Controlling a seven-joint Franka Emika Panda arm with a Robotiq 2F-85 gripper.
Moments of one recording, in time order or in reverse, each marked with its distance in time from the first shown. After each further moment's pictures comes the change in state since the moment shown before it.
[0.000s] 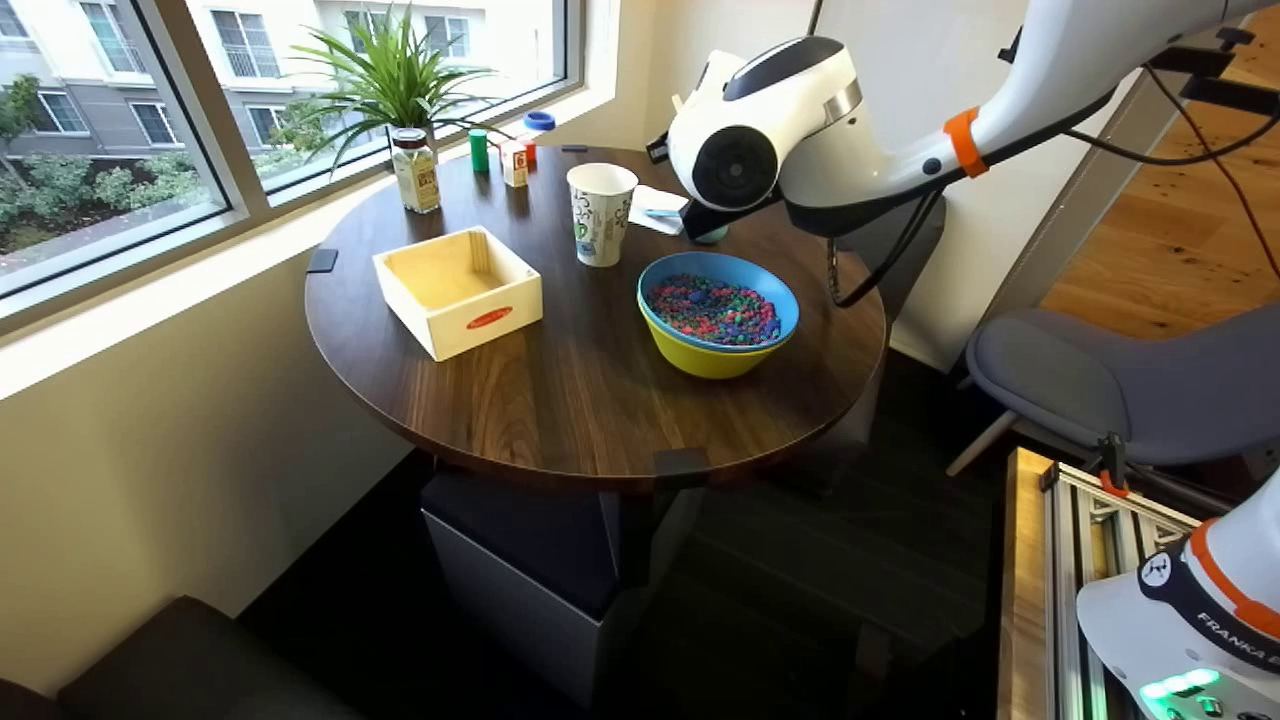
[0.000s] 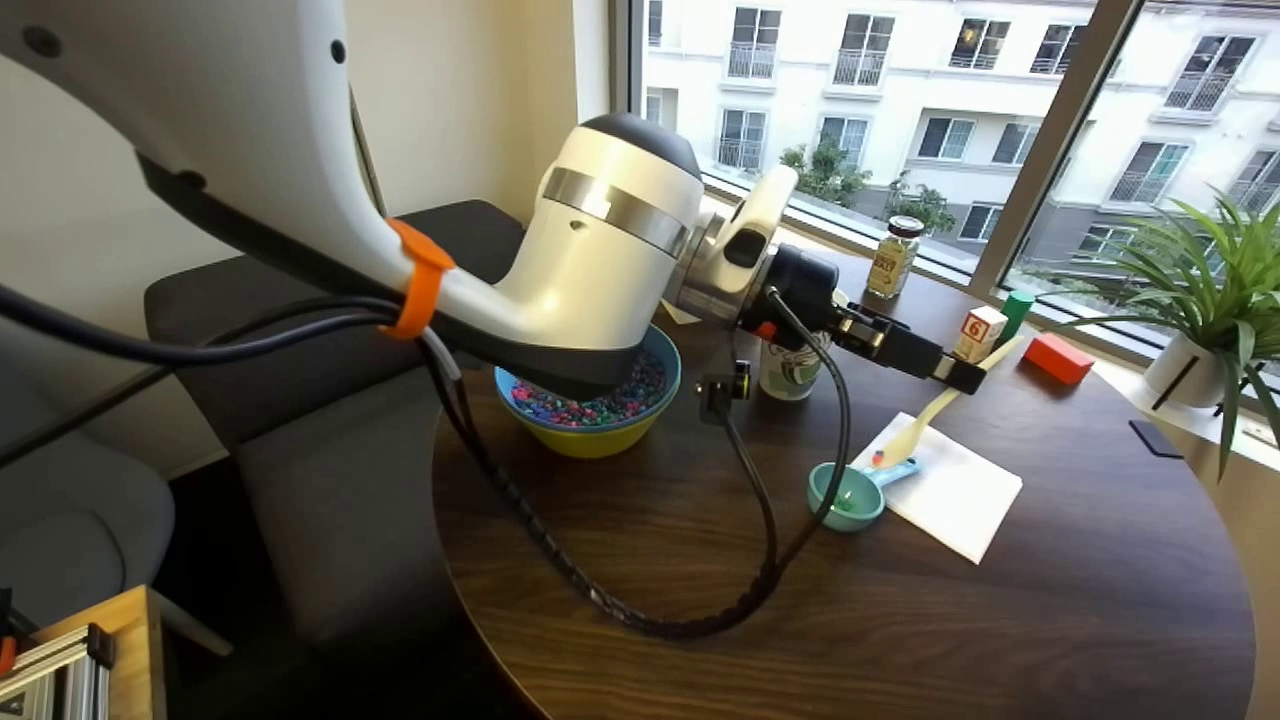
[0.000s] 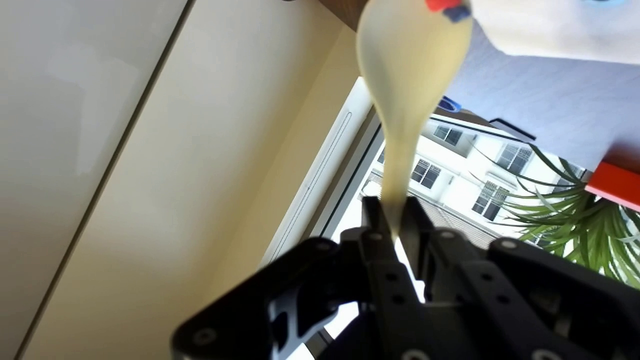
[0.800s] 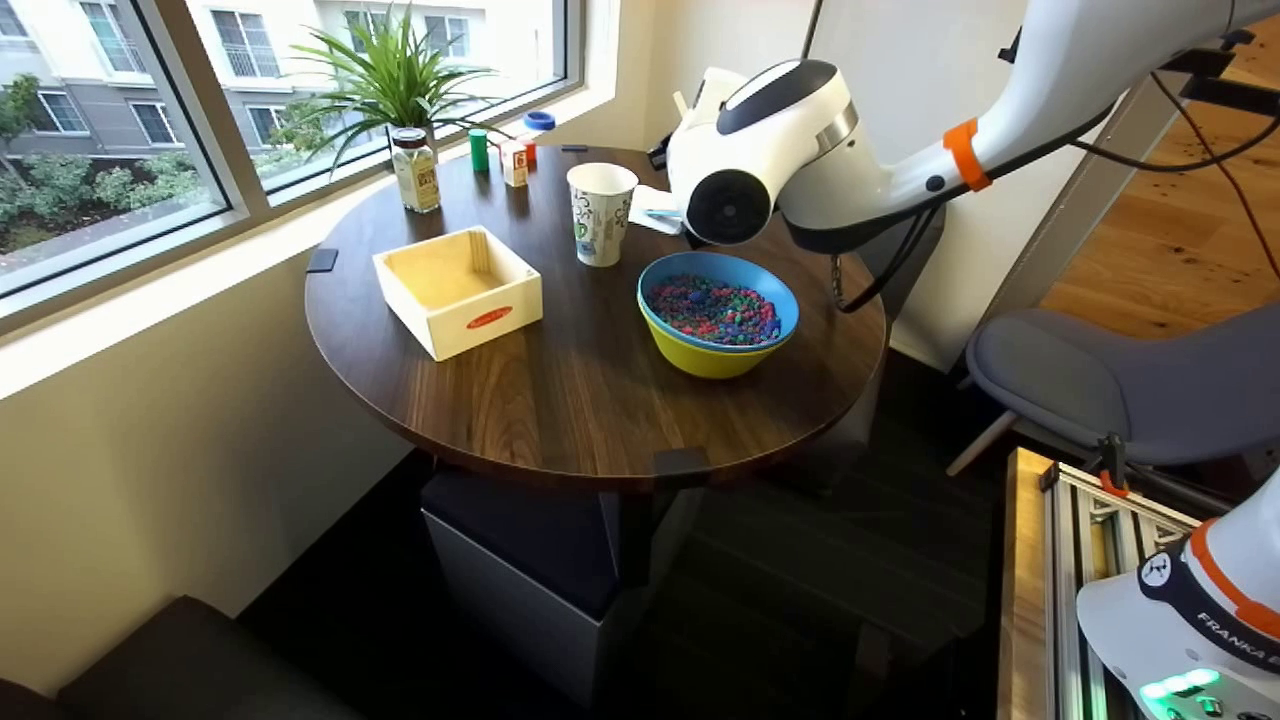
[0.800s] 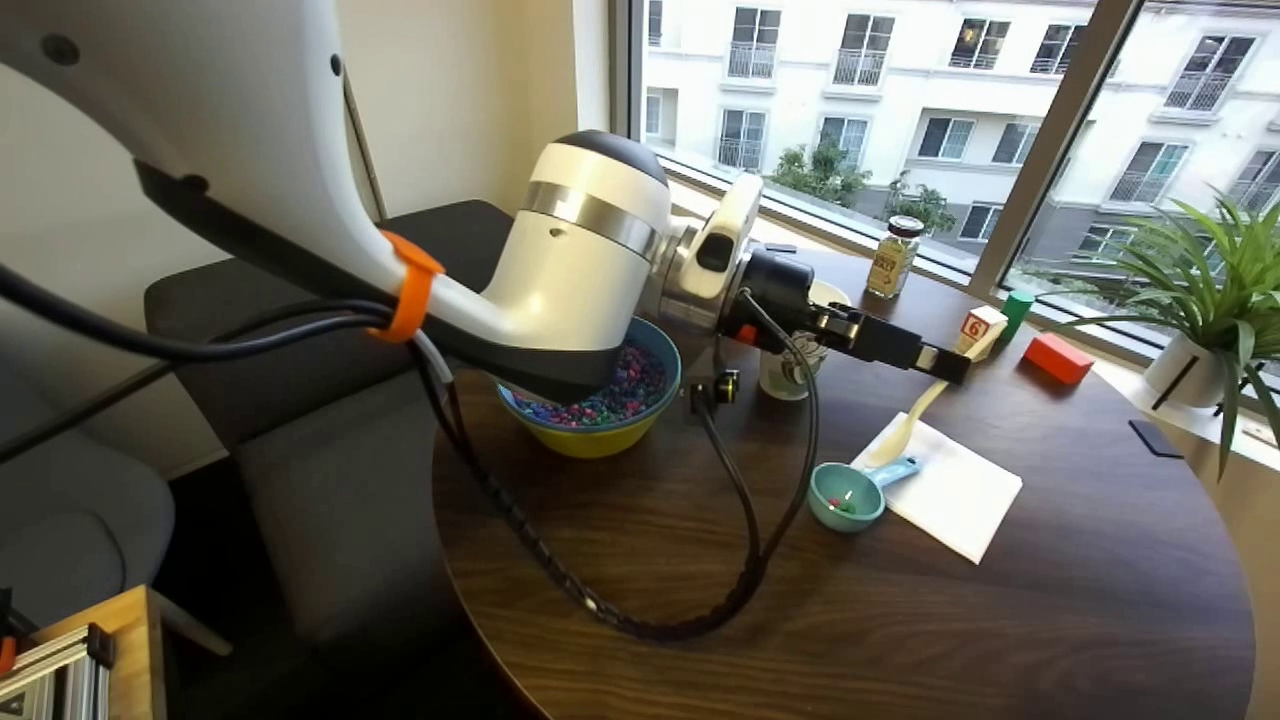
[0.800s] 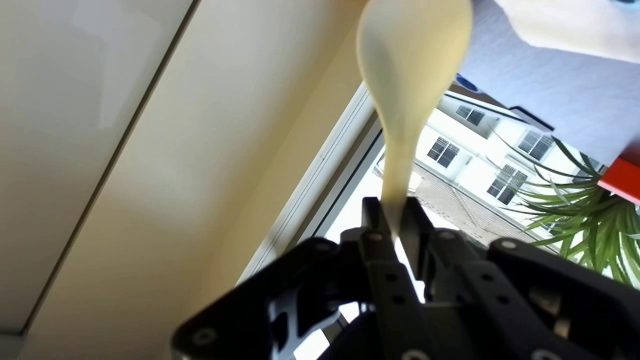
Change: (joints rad) arm 0.018 0.000 0.024 -0.040 -0.089 -0.115 0.028
